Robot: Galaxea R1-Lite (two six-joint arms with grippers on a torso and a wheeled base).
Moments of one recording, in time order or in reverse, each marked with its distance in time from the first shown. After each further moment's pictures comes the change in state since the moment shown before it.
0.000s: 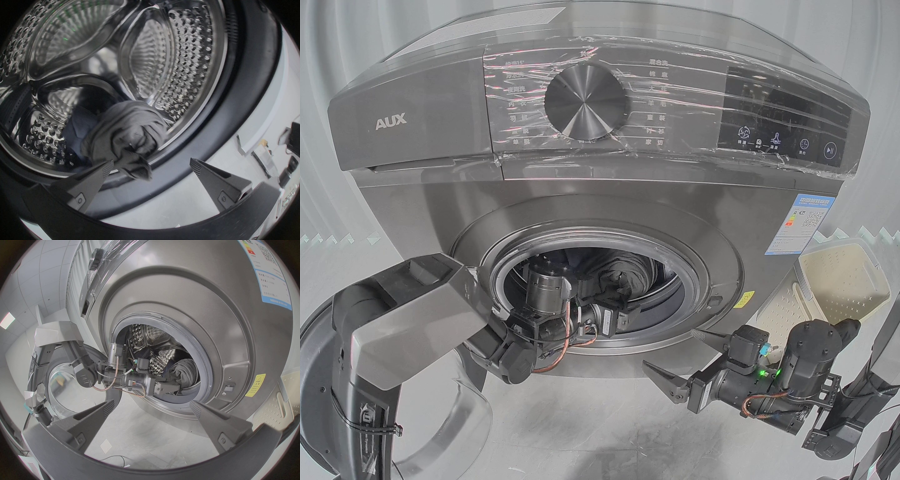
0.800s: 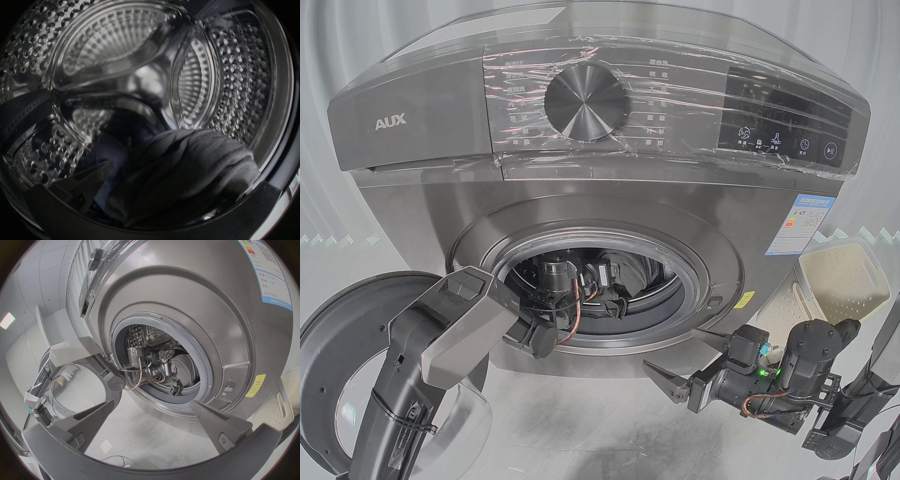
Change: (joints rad) left arm 0.063 0.279 -0.473 -0.105 0.268 -0.062; right arm -0.001 0.000 0.000 0.000 0.000 0.000
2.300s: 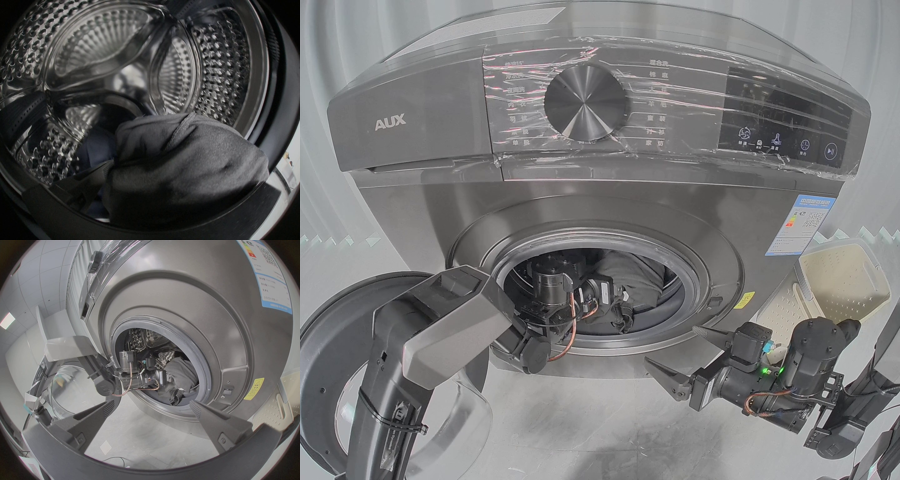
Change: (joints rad) left arm -0.024 -0.093 0.238 -0.085 -0.093 0.040; right arm -0.002 -0.013 -0.001 0.001 -0.001 -0.001
